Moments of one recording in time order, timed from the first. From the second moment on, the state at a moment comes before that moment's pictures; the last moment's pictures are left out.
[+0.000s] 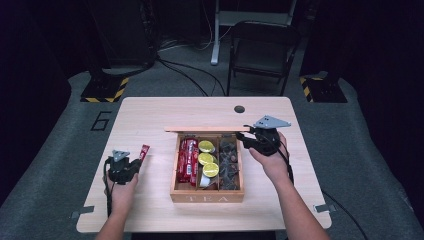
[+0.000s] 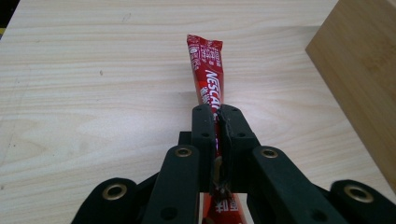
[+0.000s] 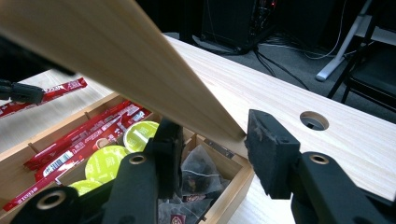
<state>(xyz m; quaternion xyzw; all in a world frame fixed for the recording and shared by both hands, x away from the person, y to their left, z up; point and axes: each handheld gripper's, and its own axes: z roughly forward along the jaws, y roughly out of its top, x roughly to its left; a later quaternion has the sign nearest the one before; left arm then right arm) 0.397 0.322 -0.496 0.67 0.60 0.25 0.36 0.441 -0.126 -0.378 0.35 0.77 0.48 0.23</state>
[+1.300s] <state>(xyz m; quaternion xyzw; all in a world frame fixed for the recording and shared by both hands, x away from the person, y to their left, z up) 0.398 0.328 -0.500 0.67 0.61 0.24 0.34 0.440 -0.126 -0.379 0.36 0.77 0.49 0.22</state>
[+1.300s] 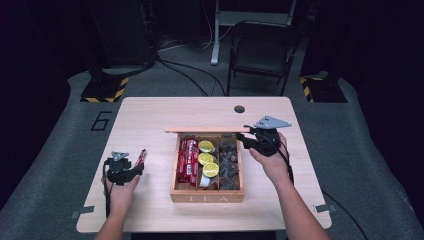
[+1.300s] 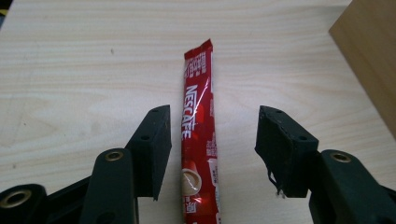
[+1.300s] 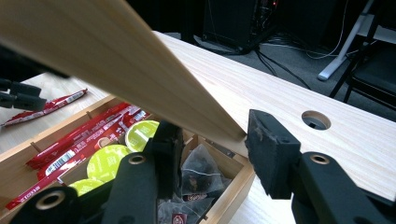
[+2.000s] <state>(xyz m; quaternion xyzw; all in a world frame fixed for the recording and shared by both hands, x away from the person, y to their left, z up) 0.380 0.287 -0.444 0.72 0.52 0.25 0.38 0.440 -0.127 -0.379 0.36 0.77 0.48 0.22</state>
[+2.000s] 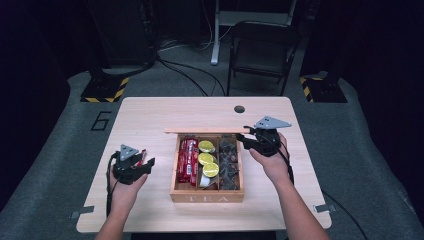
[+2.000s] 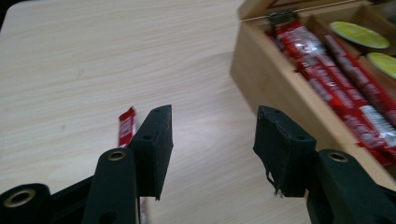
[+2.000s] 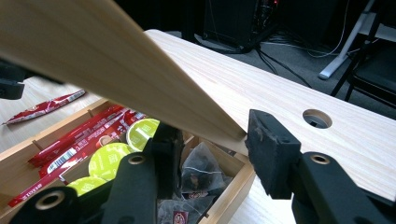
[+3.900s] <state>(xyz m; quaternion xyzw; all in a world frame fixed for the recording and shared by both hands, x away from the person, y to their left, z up) 0.384 0.223 -0.340 0.75 0.41 0.26 0.45 0.436 -0.127 -0.382 0.36 0.77 0.48 0.22</state>
